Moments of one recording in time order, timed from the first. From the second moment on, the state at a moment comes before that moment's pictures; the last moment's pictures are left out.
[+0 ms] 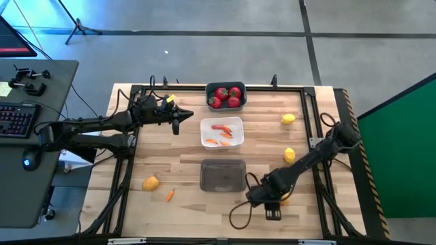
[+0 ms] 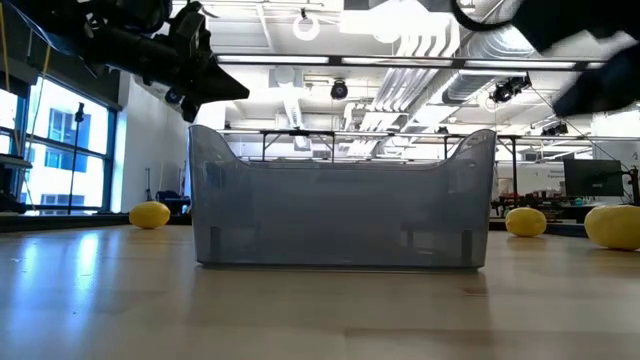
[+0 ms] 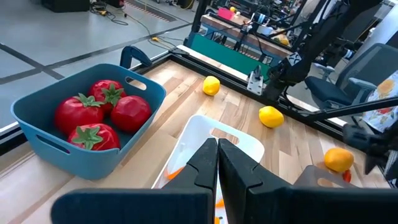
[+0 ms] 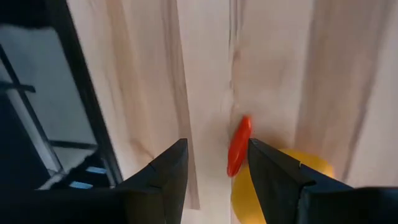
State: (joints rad) left arm 0.41 0.96 0.47 0.25 0.15 -0.28; right arm 0.56 1.80 1.29 -0.96 -0.31 0.63
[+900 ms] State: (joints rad) left arm 0.41 0.96 0.47 0.25 0.15 -0.28; right arm 0.60 1.79 1.00 -0.65 -0.26 0.71
